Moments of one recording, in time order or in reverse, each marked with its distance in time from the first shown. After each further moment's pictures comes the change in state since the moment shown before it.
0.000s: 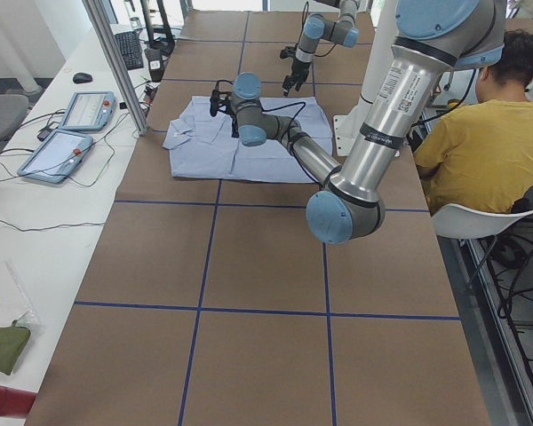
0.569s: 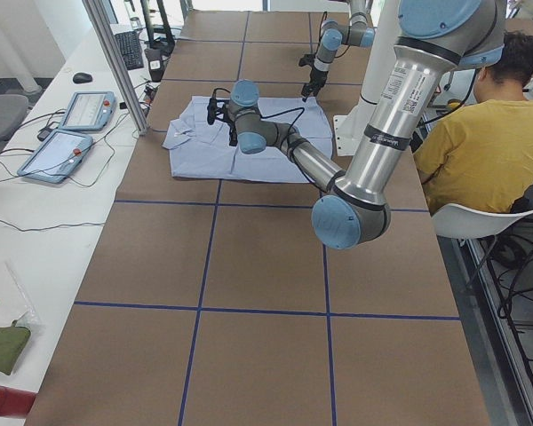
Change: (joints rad) left arm -0.012 0.023 0.002 -0.001 0.003 0.005; right arm -0.136 -0.102 0.018 0.003 -0.057 0.143
